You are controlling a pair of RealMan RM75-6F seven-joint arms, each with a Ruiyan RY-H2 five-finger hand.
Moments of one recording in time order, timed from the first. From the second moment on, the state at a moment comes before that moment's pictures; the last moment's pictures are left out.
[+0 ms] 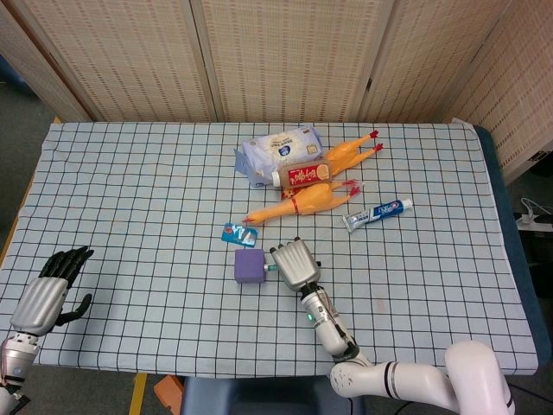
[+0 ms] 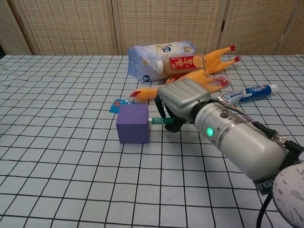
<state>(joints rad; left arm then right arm) -0.24 -1.11 -0.01 -1.54 1.50 1.30 -0.13 0.79 -1.96 0.26 -1.34 -1.02 1.07 -0.94</state>
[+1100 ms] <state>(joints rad) -0.24 -1.09 -0.01 -1.52 1.51 1.29 -0.20 1.16 -2.26 0.45 -0.95 -0.86 0.98 -0.91</state>
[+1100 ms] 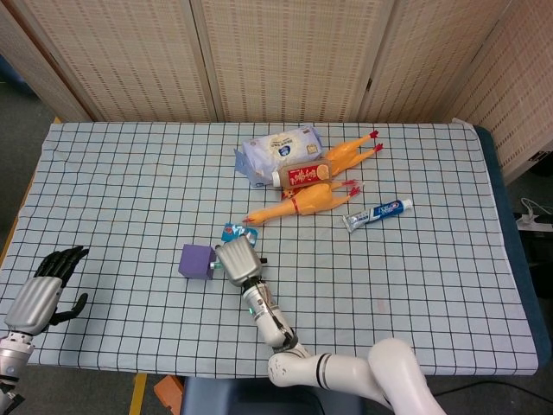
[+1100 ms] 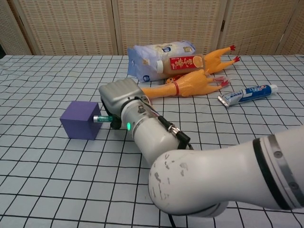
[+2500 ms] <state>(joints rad) -0.23 -1.14 0.01 -1.55 1.54 1.32 -0.05 0.60 -1.63 -0.11 -1.38 -0.97 1.31 -0.56</state>
